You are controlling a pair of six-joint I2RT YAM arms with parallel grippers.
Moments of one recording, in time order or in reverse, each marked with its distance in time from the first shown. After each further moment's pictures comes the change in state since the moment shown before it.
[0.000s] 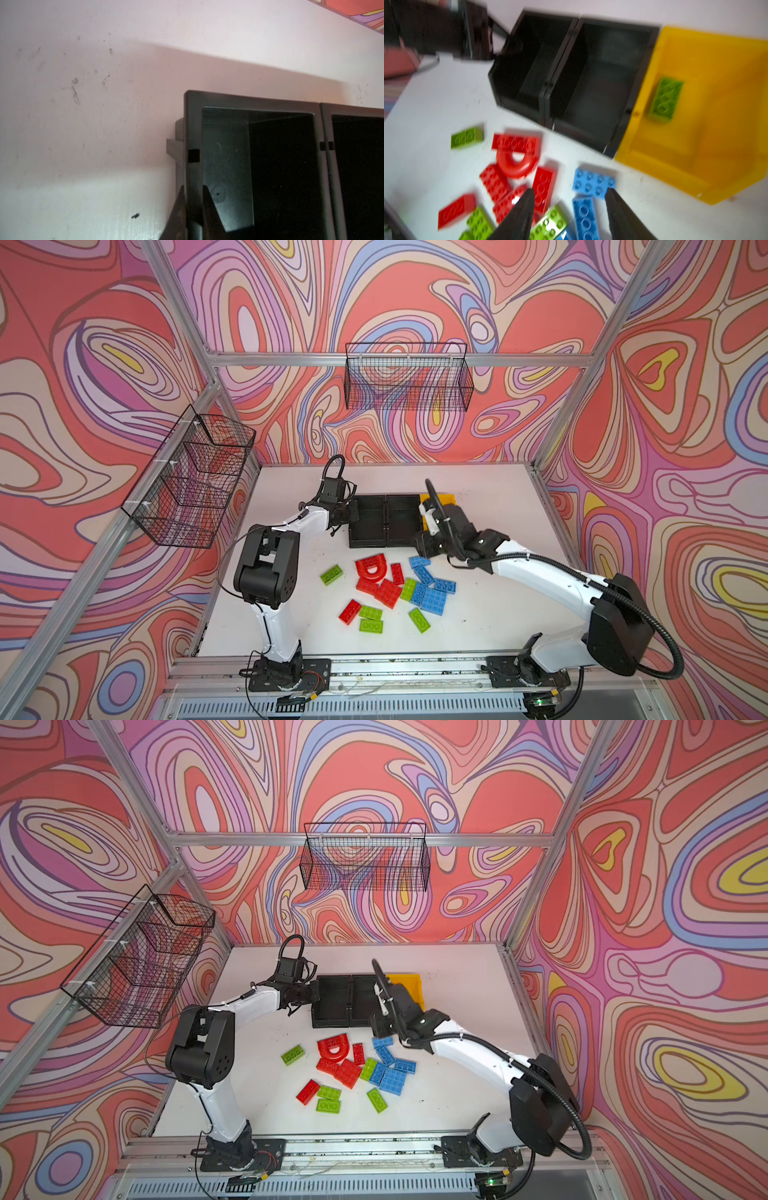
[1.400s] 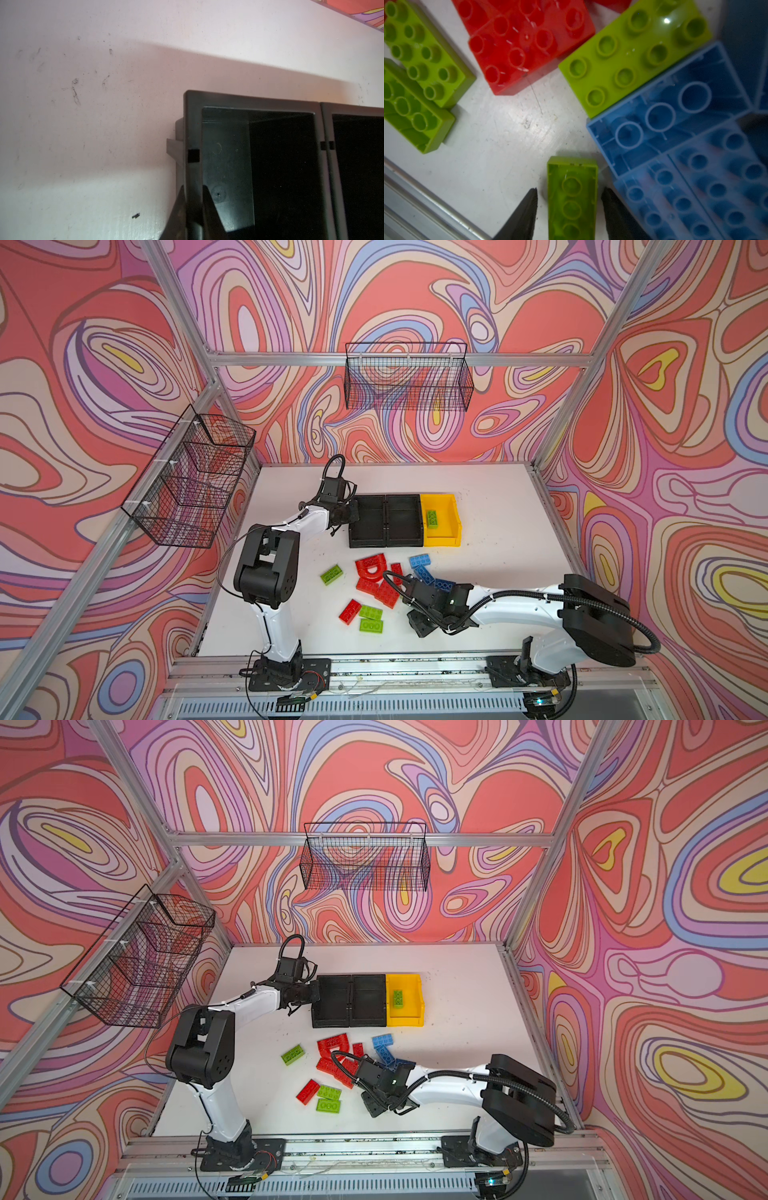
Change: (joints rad) left arm 0.000 0.000 0.002 -0.004 -0.003 0.010; right arm 0.401 0.093 -0.242 -0.062 0.041 0.227
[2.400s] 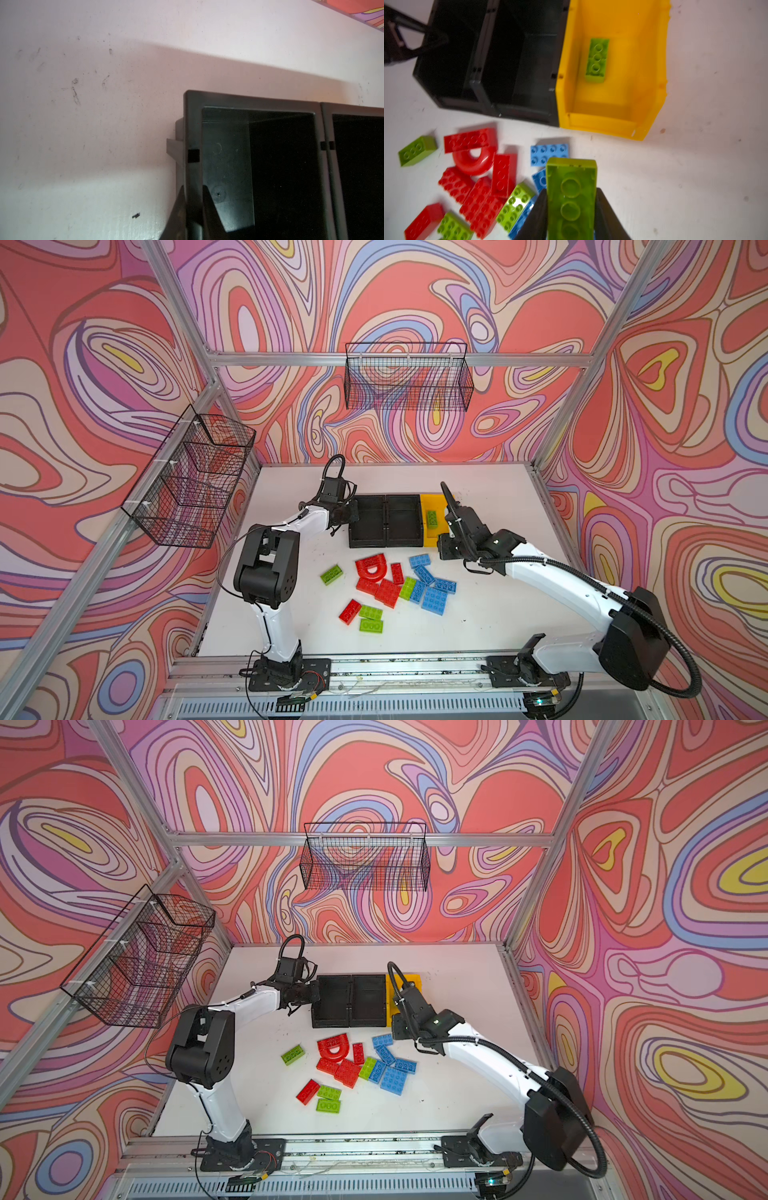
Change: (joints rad) left arm 0.000 0.000 0.000 0.000 0.002 0.000; right arm -0.557 -0.127 0.288 -0.117 0.081 -0.120
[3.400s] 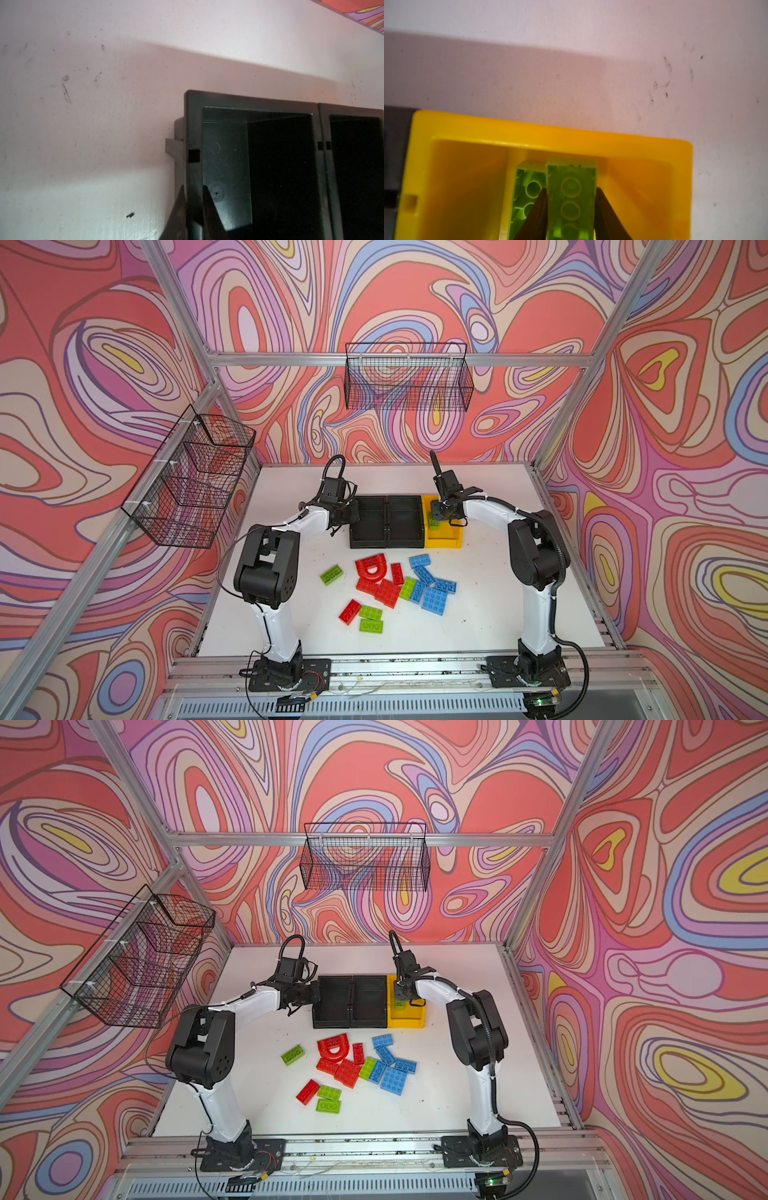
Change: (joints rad) left arm 0.000 0.000 0.000 0.000 0.024 -0.011; right arm -0.220 0.683 0.496 0.069 0.010 -0.227
